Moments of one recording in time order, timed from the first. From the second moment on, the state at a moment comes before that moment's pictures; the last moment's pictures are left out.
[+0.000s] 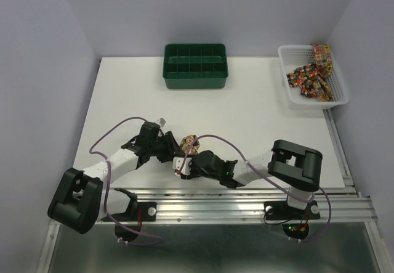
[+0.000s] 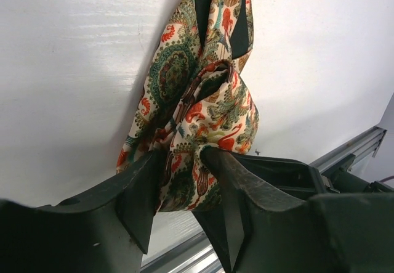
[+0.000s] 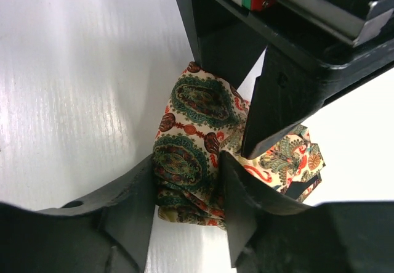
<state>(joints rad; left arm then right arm) -0.44 1.20 0.45 -0.12 0.32 -0.80 1.21 1.79 0.70 0.59 0.07 -0.52</state>
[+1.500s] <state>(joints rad) -0.36 0.92 0.51 -0.20 0.24 -0.78 1.01 1.59 0.62 0.84 0.04 0.03</state>
